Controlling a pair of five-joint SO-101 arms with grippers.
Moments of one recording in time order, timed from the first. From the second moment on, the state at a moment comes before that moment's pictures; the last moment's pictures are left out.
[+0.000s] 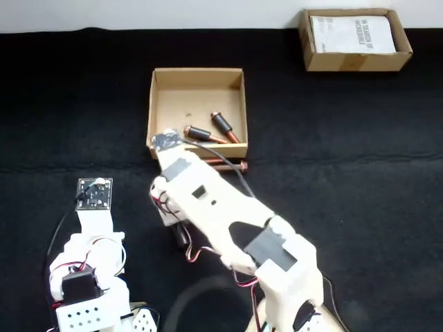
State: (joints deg) left arm -20.4 -104.0 93.1 77.1 -8.4; right arm -52.2 21.1 7.0 66.7 -21.8
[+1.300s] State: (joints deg) left arm 15.6 -33.0 24.7 76.8 -16.4; right arm 13.5 -62.8 19.2 91.2 -5.7
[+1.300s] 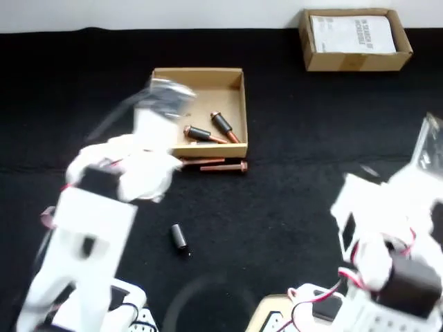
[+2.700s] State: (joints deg) left arm 24.9 62.8 -69.8 99.9 -79.2; right arm 51.0 -103.3 89.9 46.6 26.1
